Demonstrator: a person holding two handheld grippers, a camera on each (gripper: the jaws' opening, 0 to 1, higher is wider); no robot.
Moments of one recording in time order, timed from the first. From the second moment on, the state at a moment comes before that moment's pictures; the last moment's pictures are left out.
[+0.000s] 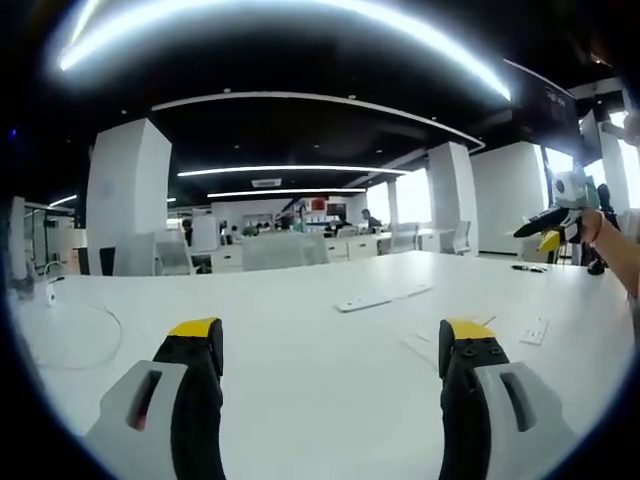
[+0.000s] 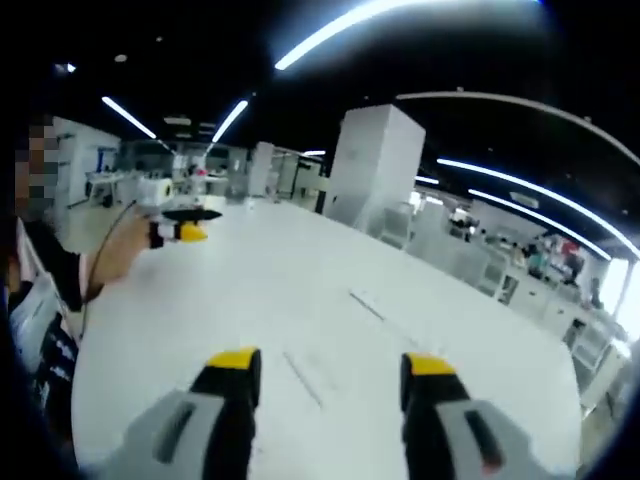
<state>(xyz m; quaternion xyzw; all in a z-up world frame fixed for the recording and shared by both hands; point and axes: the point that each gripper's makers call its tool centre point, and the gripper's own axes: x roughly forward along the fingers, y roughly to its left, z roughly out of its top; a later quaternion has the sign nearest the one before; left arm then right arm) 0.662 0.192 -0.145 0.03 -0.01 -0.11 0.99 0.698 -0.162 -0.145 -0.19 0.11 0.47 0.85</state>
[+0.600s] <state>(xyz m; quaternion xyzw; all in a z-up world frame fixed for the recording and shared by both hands) 0.664 0.193 -0.147 0.03 -0.01 -0.10 0.99 0.693 -0.129 -0.177 -0.29 0.20 0.51 0.78</state>
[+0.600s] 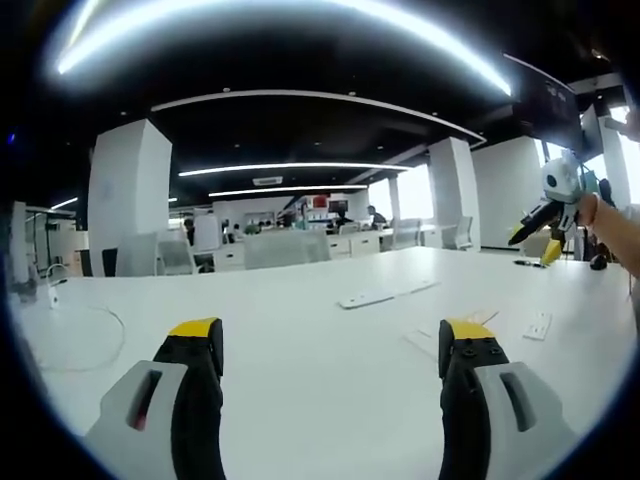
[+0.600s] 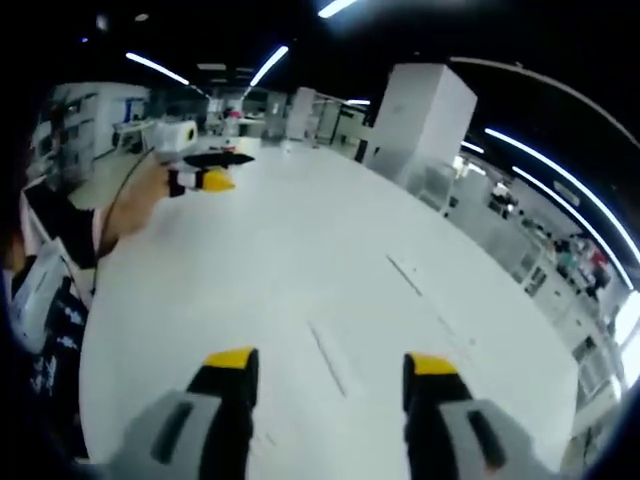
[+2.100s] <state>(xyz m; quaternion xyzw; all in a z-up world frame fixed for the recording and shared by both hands) 0.666 0.193 -0.149 0.04 0.00 -0.10 0.99 0.637 -0.134 -0.273 -0.47 0.39 0.58 0.53</state>
